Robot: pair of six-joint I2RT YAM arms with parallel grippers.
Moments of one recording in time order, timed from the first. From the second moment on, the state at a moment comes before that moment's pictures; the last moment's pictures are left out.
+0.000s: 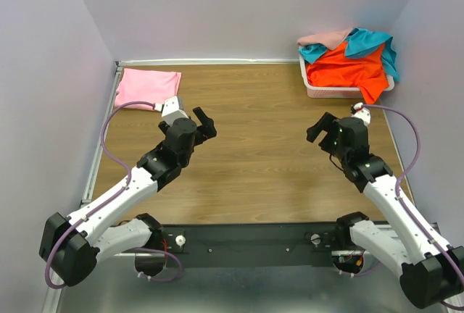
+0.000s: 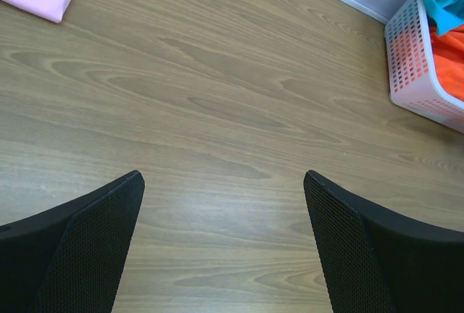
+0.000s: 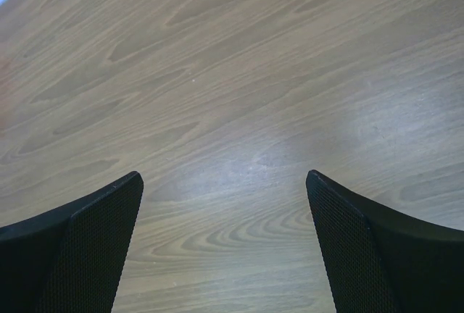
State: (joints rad) left arm -0.66 1.01 0.74 -0.12 -0.53 -0.72; right arm 0.29 0.86 0.67 -0.34 0.24 0.63
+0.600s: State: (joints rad) left arm -0.66 0.99 0.73 -0.13 -0.55 -0.72; right arm 0.17 1.29 1.17 -0.34 0.47 0.52
